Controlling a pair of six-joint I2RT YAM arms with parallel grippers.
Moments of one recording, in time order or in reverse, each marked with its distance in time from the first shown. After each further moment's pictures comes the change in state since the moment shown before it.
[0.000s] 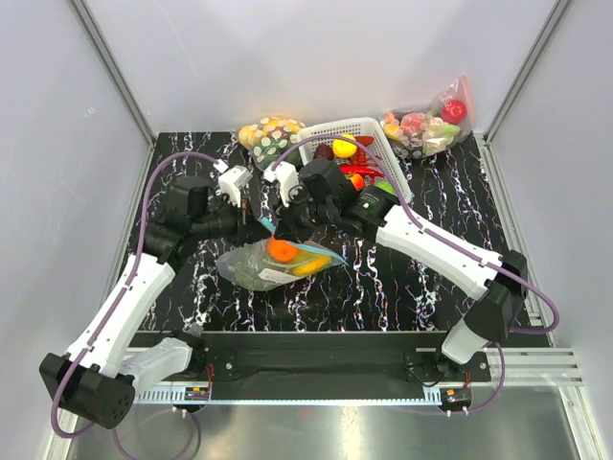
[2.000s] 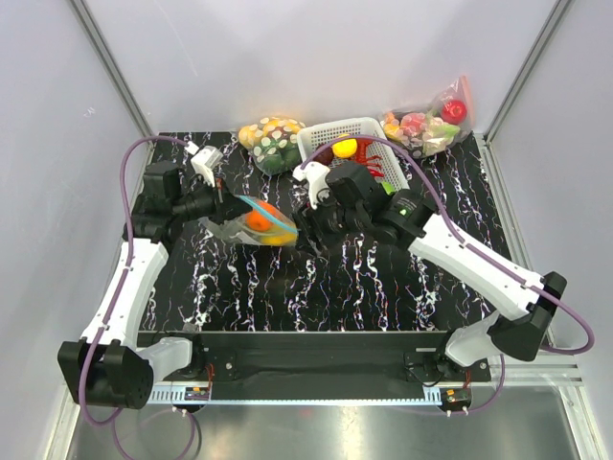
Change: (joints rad) left arm 0.277 0.092 -0.003 0.176 0.192 0.070; right arm -0.001 -0.174 -0.027 -0.233 0.129 0.101
